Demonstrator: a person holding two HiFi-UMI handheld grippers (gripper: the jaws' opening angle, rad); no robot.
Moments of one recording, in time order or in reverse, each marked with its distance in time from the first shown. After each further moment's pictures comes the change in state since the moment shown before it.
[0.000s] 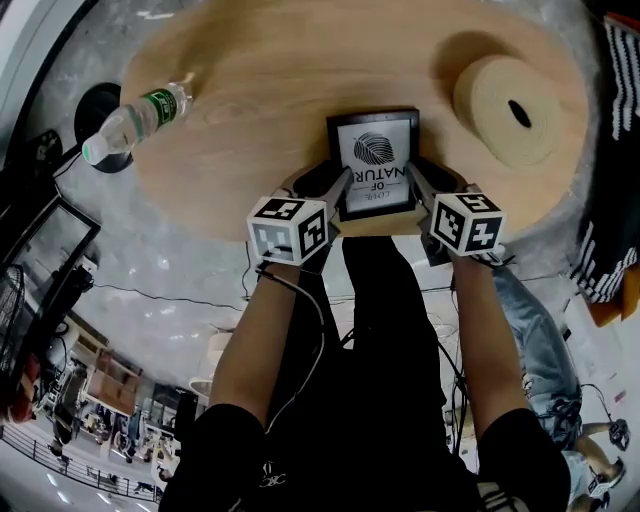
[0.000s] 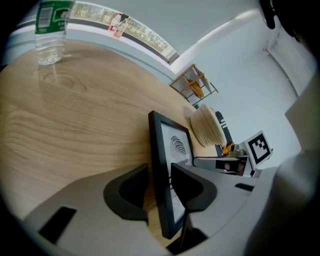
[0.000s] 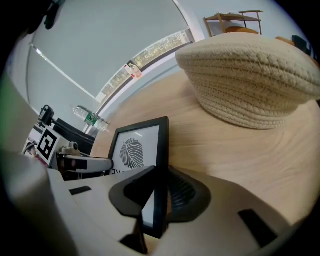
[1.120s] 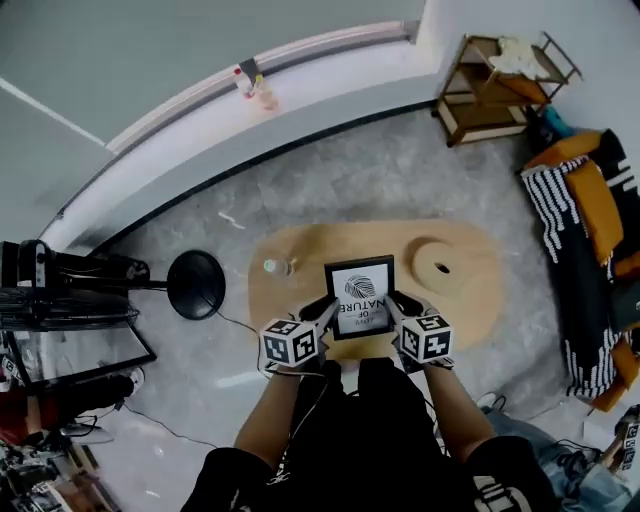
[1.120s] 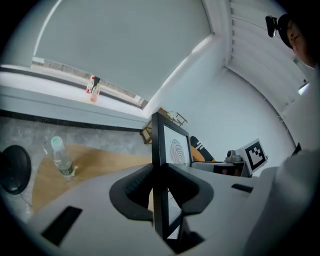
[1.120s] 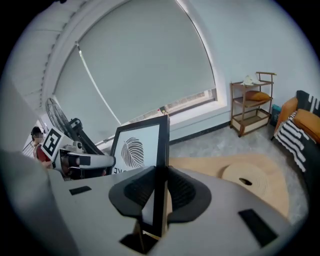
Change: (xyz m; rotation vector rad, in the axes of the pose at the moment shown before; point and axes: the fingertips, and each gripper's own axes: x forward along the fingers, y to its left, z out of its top) left arm -0.318 -0.153 0.164 0.214 -0.310 -0.136; right arm -0.249 0.259 0.156 -0.231 -0.345 -0.008
